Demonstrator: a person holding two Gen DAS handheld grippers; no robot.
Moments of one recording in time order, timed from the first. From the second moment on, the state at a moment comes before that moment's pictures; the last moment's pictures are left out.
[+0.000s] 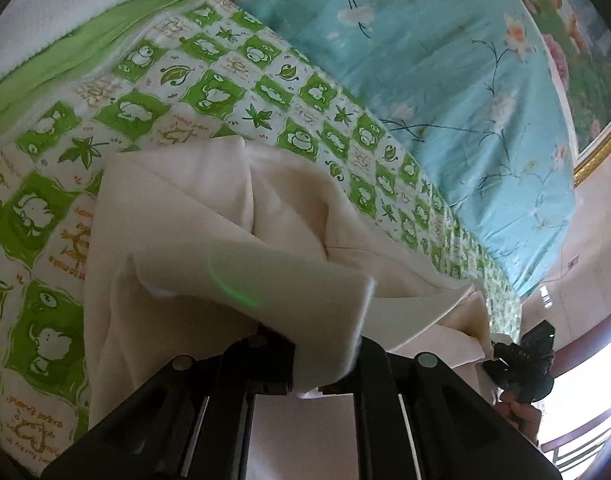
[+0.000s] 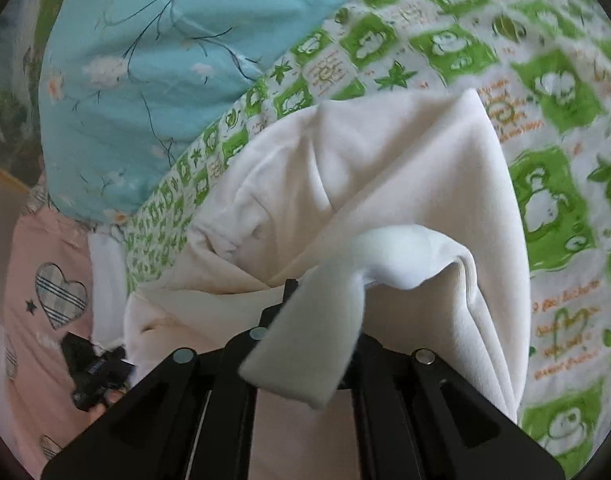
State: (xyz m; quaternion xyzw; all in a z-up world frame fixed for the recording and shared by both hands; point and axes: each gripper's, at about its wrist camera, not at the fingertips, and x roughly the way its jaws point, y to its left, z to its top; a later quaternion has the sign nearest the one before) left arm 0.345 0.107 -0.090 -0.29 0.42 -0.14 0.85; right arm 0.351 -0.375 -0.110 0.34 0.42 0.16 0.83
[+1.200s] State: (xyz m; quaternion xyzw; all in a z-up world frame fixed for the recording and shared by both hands) left arm 0.368 0.078 -0.083 -0.25 0.40 -0.12 0.87; right arm 0.377 -0.318 -0.084 0.20 0.39 0.12 0.89
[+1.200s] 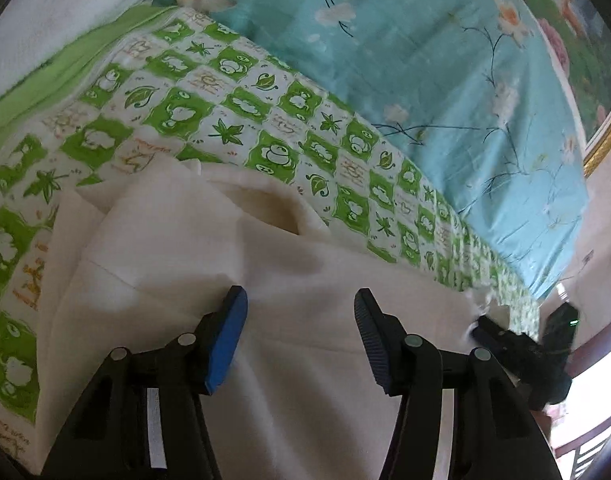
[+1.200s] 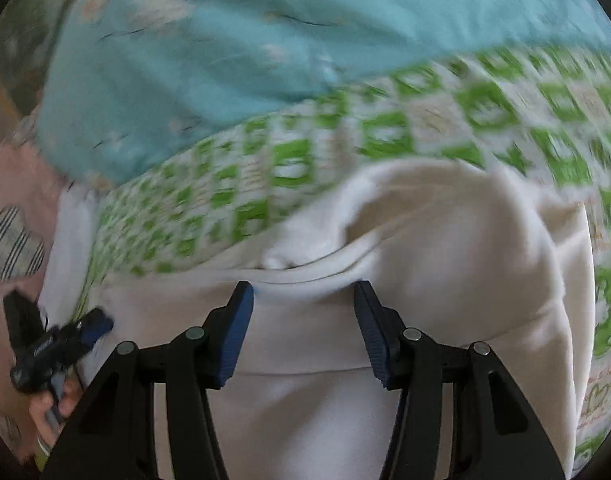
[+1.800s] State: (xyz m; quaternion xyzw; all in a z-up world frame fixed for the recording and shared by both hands) left arm 0.207 0.087 -0.065 -0.31 0.40 -0.14 0.85; right arm 0.259 -0.334 -0.070 0.27 0.37 0.15 0.88
